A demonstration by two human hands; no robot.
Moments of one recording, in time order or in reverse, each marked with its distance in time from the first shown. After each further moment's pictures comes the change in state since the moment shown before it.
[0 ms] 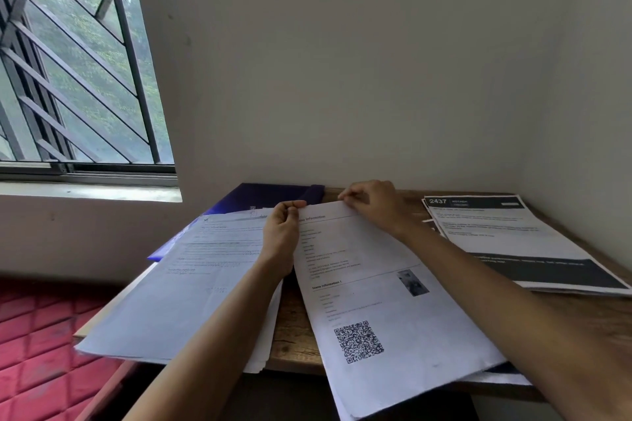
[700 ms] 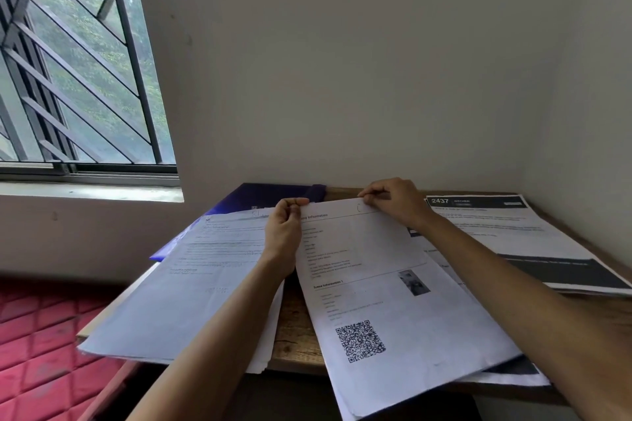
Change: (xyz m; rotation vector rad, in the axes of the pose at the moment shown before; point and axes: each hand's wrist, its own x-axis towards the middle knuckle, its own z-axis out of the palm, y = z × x) left_hand 0.000 0.001 -0.003 -0.018 -0.025 0.034; right_hand -0.002 0.023 -0.023 0.016 -0.061 0.096
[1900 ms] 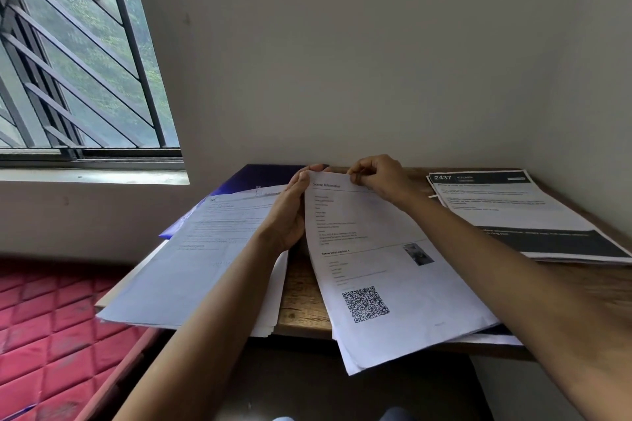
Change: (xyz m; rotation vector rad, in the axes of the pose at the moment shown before) left_hand 0.002 0.005 -0.006 -0.442 -0.444 -0.148; right_hand 0.001 -0.025 0.022 0.150 0.046 0.119
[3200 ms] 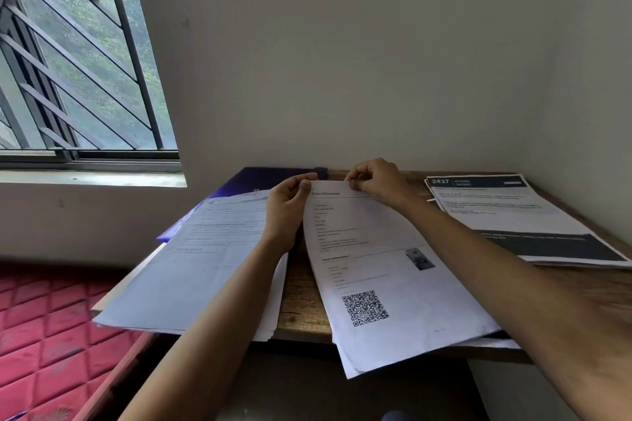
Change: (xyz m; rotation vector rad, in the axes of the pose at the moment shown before) left_hand -0.002 -0.006 0.000 0.440 0.269 0.276; right_hand 0.000 -0.007 0.001 -0.130 -0.045 -0.010
